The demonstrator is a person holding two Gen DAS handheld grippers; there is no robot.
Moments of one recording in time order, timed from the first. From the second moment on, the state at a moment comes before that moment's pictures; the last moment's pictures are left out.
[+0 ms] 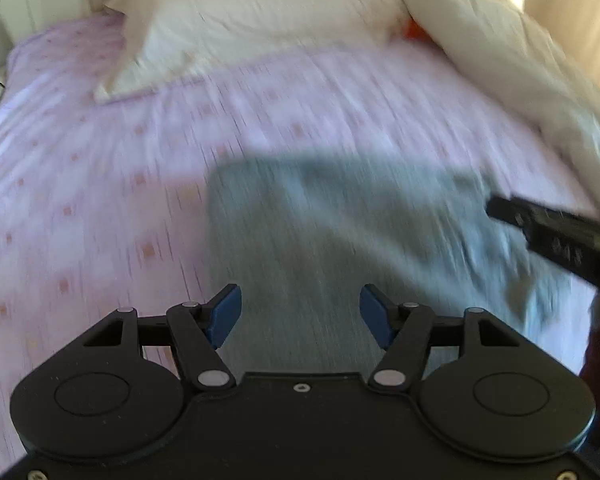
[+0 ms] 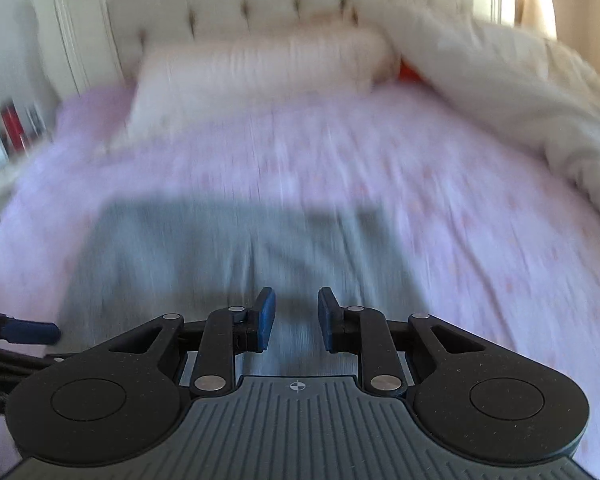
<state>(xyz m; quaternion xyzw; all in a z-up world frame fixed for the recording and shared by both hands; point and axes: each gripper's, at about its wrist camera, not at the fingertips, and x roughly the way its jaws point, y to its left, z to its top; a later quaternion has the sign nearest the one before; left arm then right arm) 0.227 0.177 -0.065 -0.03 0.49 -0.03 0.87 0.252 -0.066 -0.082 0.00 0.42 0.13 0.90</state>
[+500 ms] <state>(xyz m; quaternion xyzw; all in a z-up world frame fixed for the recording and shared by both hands) 0.195 0.225 -0.065 -0.11 0.48 0.01 0.87 0.256 -0.117 -0.066 0.08 0.38 0.08 0.92</state>
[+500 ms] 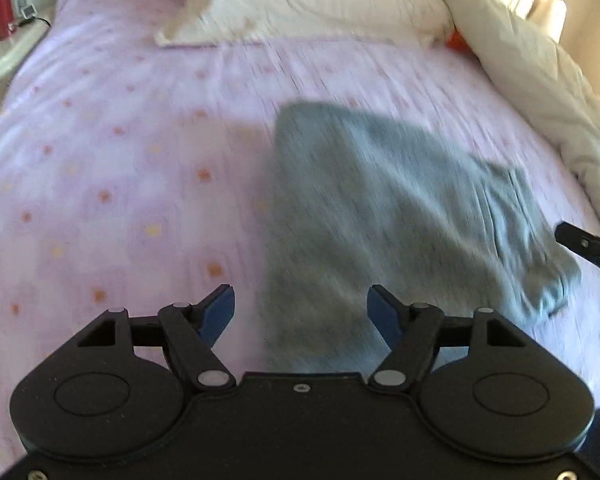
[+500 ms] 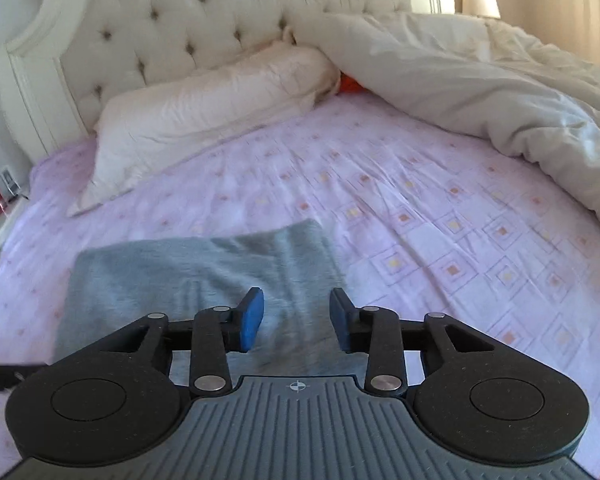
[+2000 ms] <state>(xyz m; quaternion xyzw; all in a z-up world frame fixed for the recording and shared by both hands) 0.218 0.285 -0.013 -0.11 0.45 0.00 0.88 0.295 -0.027 -0.008 0.22 0.36 0.27 0.87</state>
